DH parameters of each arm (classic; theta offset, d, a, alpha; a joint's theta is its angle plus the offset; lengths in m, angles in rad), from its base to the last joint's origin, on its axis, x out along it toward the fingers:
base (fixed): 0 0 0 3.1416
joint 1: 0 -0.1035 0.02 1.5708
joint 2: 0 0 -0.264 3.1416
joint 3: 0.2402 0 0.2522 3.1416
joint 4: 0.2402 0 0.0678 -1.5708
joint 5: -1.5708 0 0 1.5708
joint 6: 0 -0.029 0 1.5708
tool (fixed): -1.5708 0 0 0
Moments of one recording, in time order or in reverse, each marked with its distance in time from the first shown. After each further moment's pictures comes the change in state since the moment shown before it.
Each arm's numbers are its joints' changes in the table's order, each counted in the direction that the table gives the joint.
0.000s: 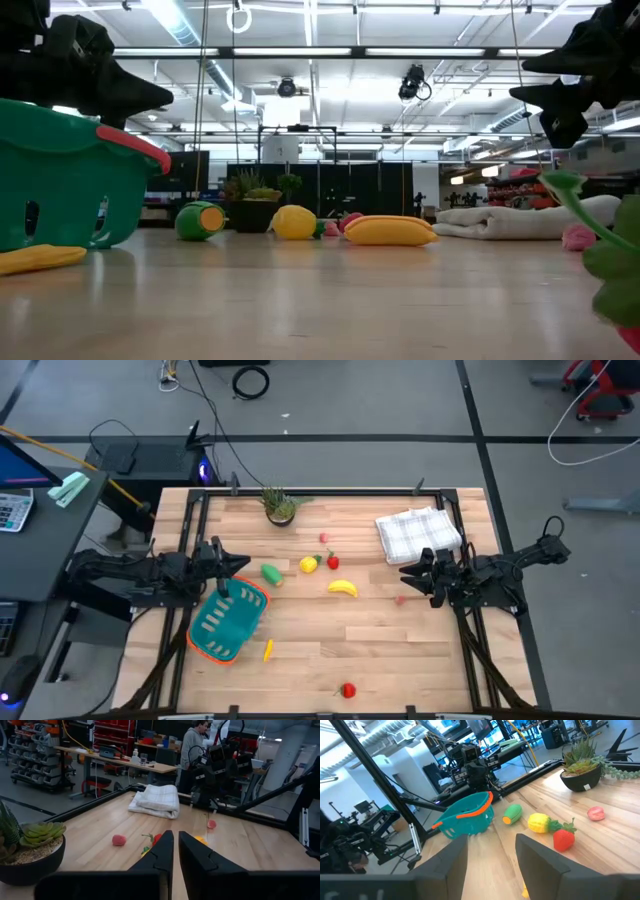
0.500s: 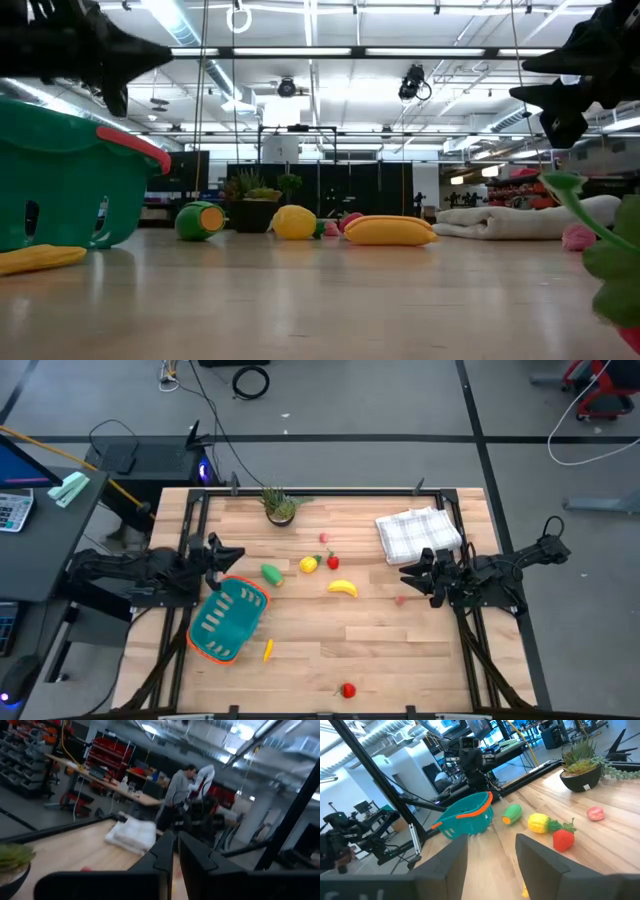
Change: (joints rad) left arm -0.001 0.000 0.065 -0.151 -0.006 0.171; right arm 0.000 0.000 0.000 0.000 0.016 0.006
